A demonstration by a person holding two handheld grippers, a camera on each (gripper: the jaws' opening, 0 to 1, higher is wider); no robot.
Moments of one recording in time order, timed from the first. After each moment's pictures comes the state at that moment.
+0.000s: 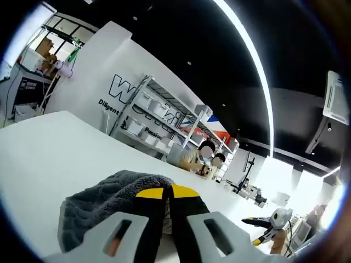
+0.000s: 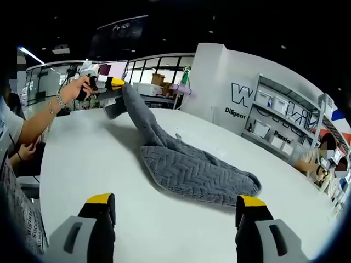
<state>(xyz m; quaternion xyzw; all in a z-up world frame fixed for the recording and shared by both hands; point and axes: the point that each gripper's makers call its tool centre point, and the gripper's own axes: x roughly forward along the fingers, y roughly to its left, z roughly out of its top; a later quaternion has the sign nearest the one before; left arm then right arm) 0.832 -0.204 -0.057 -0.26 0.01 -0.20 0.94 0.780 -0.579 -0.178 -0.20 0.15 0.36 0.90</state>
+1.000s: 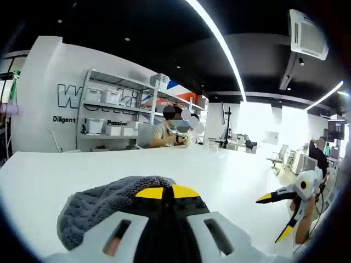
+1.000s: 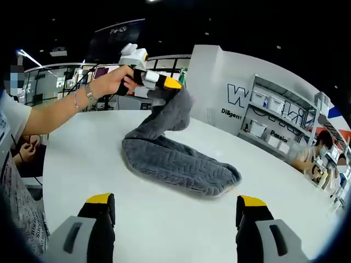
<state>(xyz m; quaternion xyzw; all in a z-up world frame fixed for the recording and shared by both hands) 0.932 -0.446 -0.073 -0.02 0.07 -0.38 0.92 0.771 -0.596 -0.175 -0.19 0.14 0.35 0.91</state>
